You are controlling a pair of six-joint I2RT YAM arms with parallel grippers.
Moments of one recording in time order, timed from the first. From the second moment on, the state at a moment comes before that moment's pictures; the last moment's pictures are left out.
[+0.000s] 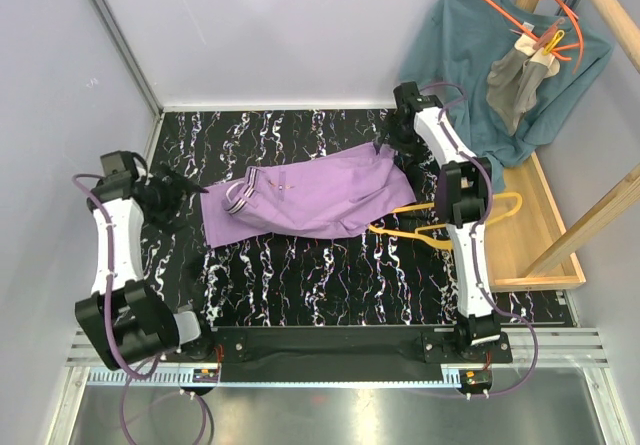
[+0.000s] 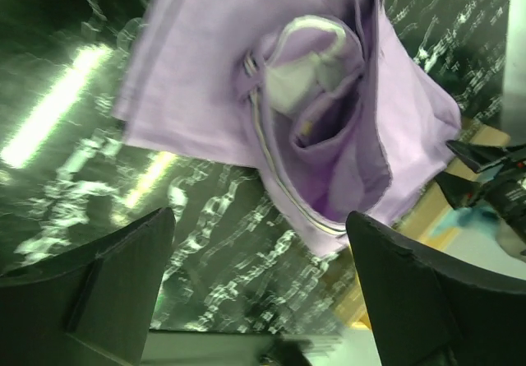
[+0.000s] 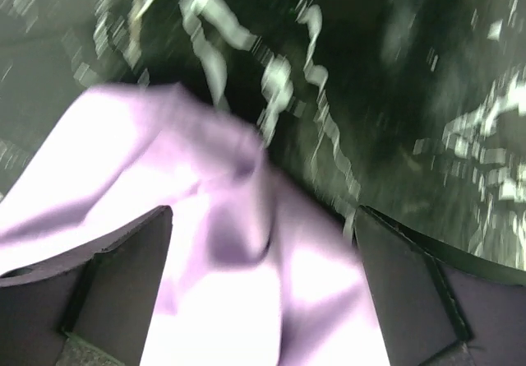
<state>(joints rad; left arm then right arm) 0.39 1.25 1.09 -0.90 0.40 -0.67 0.21 2.53 2.36 -1.02 0.04 0.61</state>
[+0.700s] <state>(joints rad) -0.04 1.77 1.70 -1.28 0.18 -1.04 0.30 2.01 1.92 -0.99 -0.02 0.57</state>
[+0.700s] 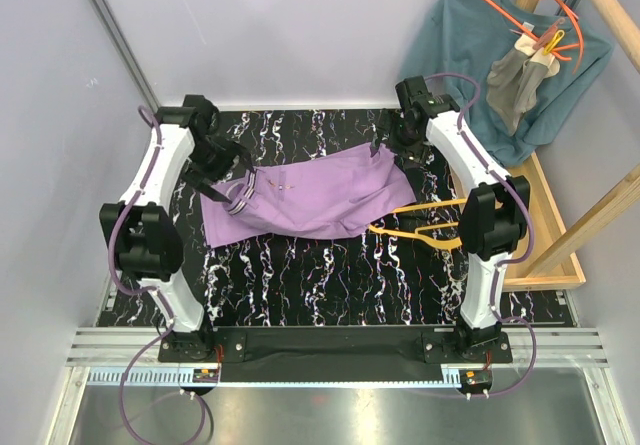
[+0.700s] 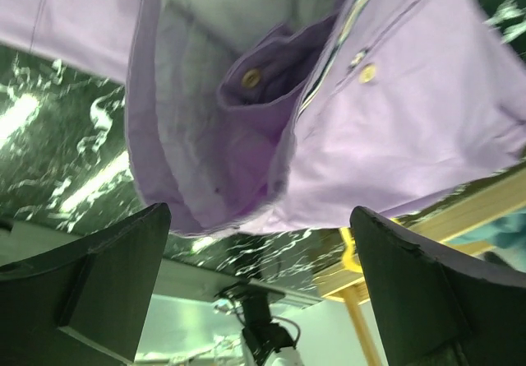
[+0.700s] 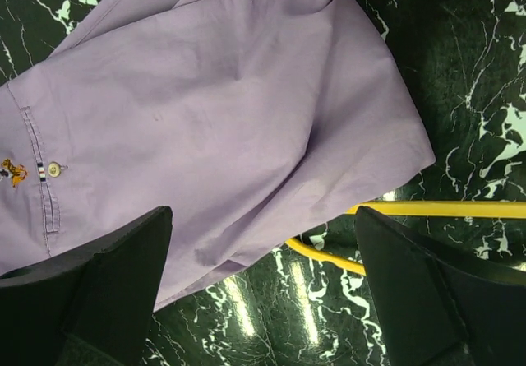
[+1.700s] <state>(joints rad) -0.10 1.58 1.34 -1.34 -0.04 -1.13 0.30 1.98 1.87 -0.94 -0.05 0.55</state>
